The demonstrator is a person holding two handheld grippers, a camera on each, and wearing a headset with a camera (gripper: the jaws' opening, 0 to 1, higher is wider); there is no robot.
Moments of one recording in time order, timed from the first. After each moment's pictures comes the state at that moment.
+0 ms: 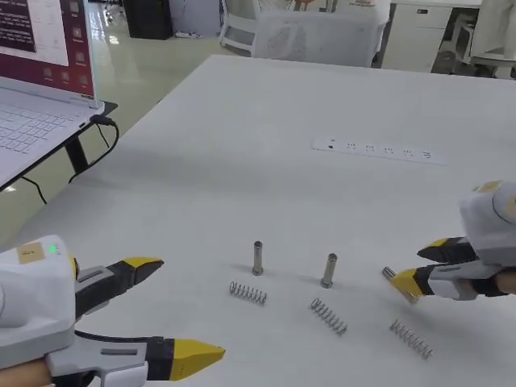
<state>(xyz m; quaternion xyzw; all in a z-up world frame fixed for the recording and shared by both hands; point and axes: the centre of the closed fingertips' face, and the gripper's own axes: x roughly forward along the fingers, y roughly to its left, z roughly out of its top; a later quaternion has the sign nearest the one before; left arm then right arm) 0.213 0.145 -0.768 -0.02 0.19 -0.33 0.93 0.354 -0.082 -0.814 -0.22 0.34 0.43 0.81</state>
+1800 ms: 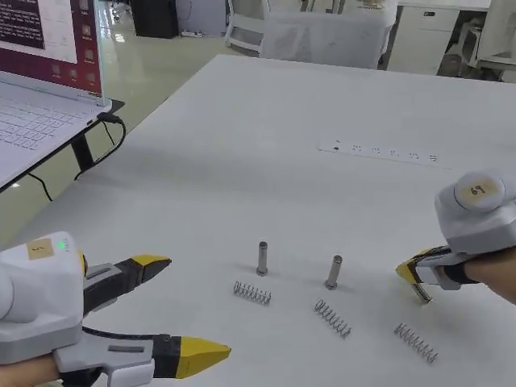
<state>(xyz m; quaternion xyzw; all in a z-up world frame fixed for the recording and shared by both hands) 0.213 0.143 -0.767 -0.02 0.18 -0.33 0.93 0.362 -0.084 -0.821 -0.20 0.39 0.36 0.82</state>
